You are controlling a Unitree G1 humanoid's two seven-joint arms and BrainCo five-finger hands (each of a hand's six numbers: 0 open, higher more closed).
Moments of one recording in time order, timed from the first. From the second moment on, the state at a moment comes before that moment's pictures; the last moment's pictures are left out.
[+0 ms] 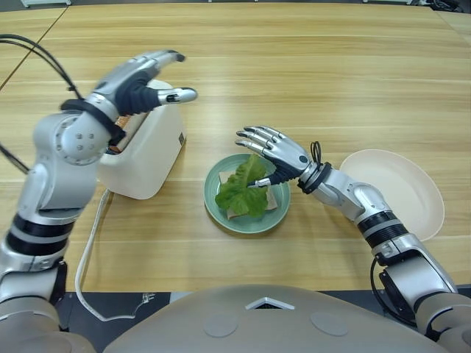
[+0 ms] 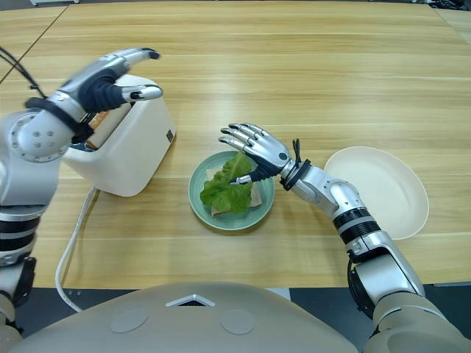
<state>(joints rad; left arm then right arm) -0.29 0.88 -0.02 -0.48 0.48 0.32 -0.50 -0.33 -0.53 0.37 0.36 -0.91 -0.70 -0.33</state>
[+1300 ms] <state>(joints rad) -0.42 0.63 0.10 -0.43 0.13 0.30 -0.55 -0.31 -0.56 0.27 0.28 -0.82 -0.66 -0.37</state>
